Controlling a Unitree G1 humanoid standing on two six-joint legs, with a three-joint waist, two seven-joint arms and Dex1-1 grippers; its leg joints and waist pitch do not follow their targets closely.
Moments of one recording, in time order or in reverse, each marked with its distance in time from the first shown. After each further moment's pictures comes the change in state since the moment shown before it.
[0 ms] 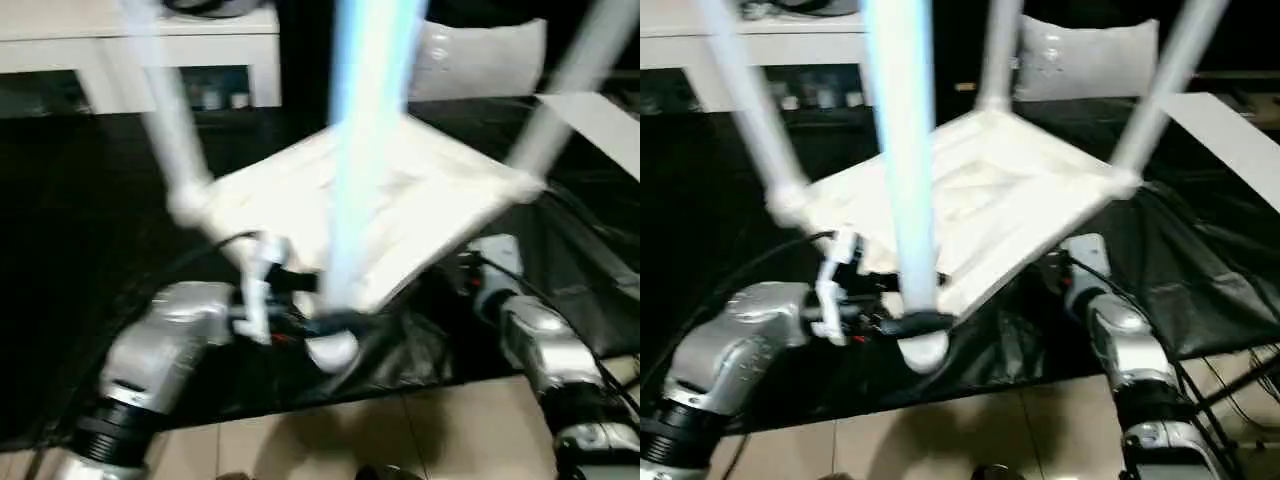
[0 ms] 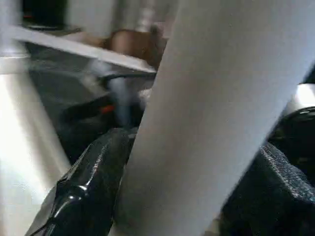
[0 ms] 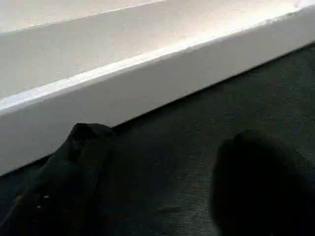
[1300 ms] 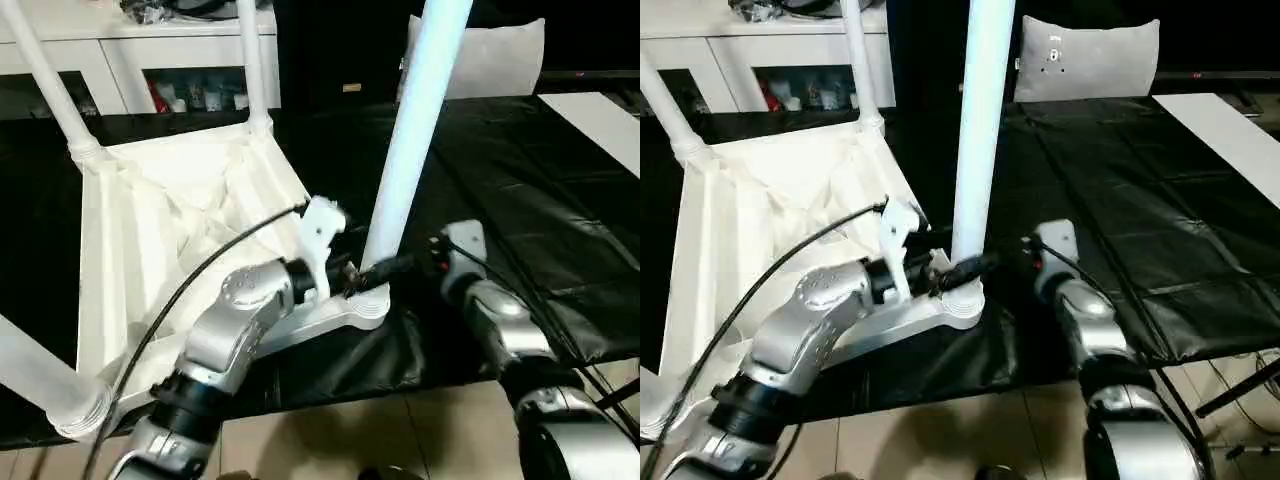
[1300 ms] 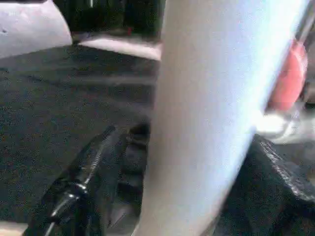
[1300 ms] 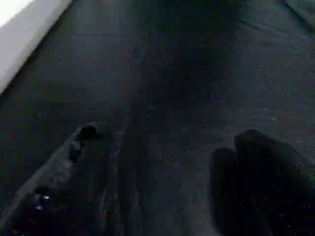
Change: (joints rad) left arm -0.074 -0.106 -0.078 0.176 0.303 -0.209 0.382; right arm -0.092 0.069 -0.054 0.206 0.005 -0.211 0.014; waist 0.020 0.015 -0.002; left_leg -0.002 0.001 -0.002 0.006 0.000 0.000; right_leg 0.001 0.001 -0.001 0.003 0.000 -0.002
